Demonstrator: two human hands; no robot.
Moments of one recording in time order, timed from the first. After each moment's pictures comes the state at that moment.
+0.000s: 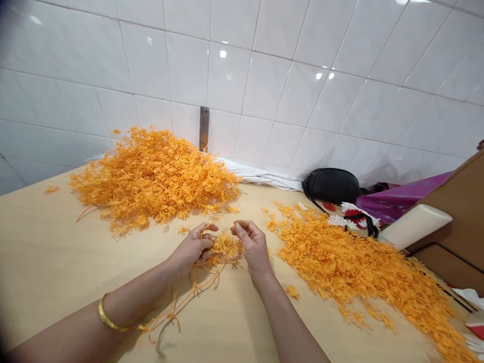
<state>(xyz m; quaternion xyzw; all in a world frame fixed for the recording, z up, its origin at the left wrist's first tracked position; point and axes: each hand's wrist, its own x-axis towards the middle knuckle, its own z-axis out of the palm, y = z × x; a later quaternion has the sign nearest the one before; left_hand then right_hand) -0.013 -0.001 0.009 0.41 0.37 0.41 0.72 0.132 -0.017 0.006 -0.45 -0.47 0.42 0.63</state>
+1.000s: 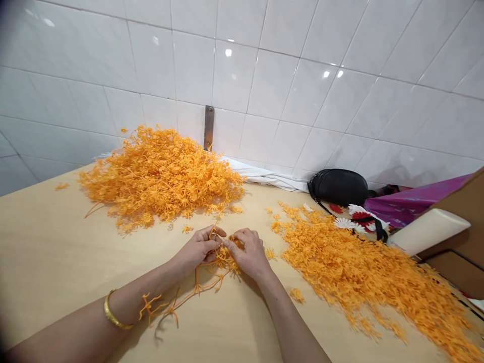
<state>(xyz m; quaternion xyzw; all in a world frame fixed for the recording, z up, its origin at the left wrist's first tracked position) -0.013 -0.002 0.004 0.48 0.32 0.40 0.71 0.137 -0.018 0.002 -0.58 -0.73 0.16 0.34</state>
